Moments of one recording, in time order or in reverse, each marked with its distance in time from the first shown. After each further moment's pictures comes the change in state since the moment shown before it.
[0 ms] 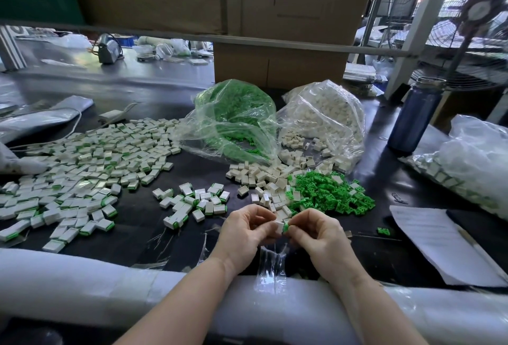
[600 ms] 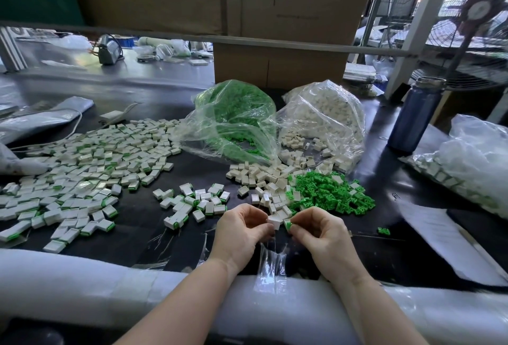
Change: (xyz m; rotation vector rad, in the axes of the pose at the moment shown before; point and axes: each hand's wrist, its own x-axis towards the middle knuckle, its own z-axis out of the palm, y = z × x) left_hand 0.003 -0.003 -0.002 0.111 0.164 -0.008; right_hand -0.003 -0.004 -0.001 0.023 0.054 0.003
